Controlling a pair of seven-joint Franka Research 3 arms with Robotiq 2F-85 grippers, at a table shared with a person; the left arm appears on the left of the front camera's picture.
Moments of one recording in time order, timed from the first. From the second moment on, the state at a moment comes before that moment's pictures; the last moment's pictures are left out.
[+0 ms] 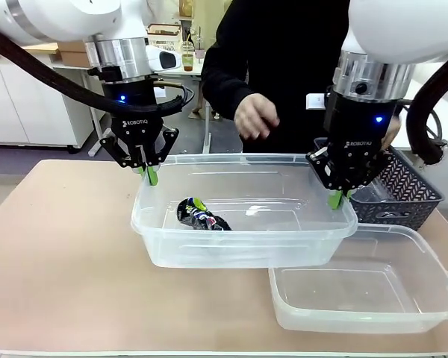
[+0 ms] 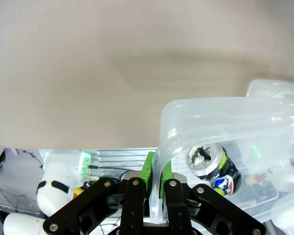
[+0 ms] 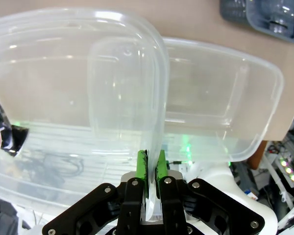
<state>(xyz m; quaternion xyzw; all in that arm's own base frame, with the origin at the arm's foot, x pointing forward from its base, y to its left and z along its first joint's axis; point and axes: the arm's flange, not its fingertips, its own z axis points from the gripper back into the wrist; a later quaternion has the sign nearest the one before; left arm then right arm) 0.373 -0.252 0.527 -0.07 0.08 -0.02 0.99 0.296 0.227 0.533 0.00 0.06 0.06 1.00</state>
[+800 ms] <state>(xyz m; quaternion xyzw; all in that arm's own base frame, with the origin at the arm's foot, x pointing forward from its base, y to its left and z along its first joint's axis) 0.373 -0.252 0.527 -0.07 0.08 -0.02 0.99 0.296 0.227 0.533 0.00 0.06 0.06 1.00</state>
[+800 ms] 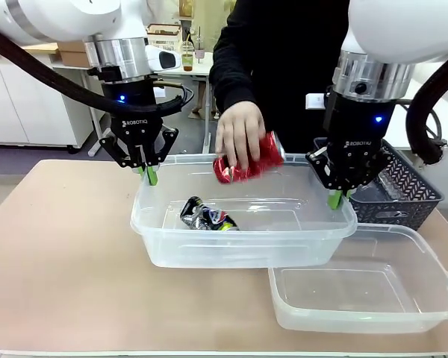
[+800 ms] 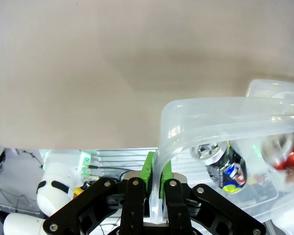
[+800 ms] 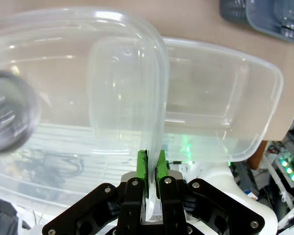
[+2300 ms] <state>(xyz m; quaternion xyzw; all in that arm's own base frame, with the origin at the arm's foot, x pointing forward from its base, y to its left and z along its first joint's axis) 0.373 -0.252 0.527 -0.07 0.08 -0.02 0.99 0.296 0.227 0.533 0.00 0.06 0.06 1.00</state>
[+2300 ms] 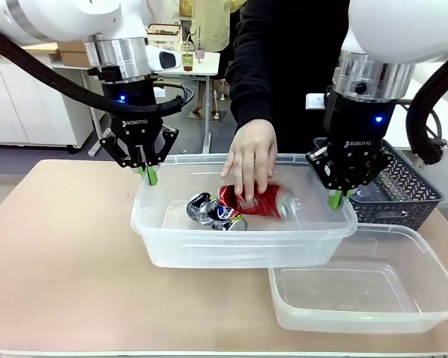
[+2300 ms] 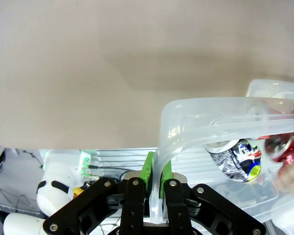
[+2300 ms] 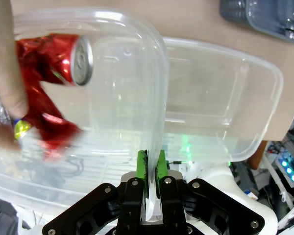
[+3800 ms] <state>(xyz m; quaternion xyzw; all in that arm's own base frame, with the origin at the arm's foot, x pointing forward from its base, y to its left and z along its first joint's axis) 0.373 -0.252 0.527 -0.07 0.08 -0.02 0.99 0.302 0.228 0.530 0.00 0.06 0.05 1.00</state>
